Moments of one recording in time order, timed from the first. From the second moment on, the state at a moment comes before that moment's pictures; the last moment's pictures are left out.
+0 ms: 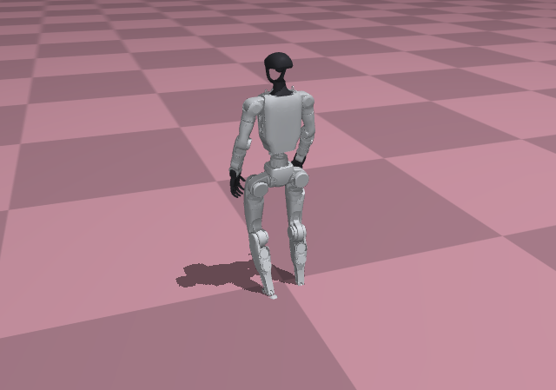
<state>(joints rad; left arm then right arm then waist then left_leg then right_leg) -0.05 0.28 -0.54 1.10 0.31 -0.11 -0.12 -0.10 -0.23 0.46 1.16 -0.19 -0.06 0.06 0.02 0.03 0.09 0.03 0.05 0.11 0.48 -0.51 0.00 0.16 0.05 -0.11 0.15 -0.29 0.06</state>
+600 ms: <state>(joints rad) -0.11 0.28 -0.55 1.13 0.33 -0.15 -0.14 -0.17 -0.22 0.46 1.21 -0.20 -0.10 0.09 0.02 -0.06 0.08 -0.04 -0.04 0.14 0.49 -0.49 0.02 -0.13 -0.07 -0.08 0.64 -0.52 0.08</state>
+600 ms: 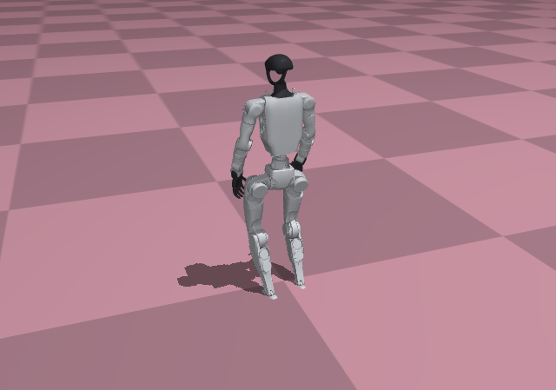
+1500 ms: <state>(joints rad) -0.05 0.33 -0.34 0.93 -0.04 -0.21 0.24 -0.19 -0.16 0.37 1.04 0.10 -0.16 -0.24 0.02 -0.22 0.05 -0.63 -0.12 0.15 1.18 -0.79 0.14 -0.72 -0.07 0.00 1.55 -0.45 0.10</state>
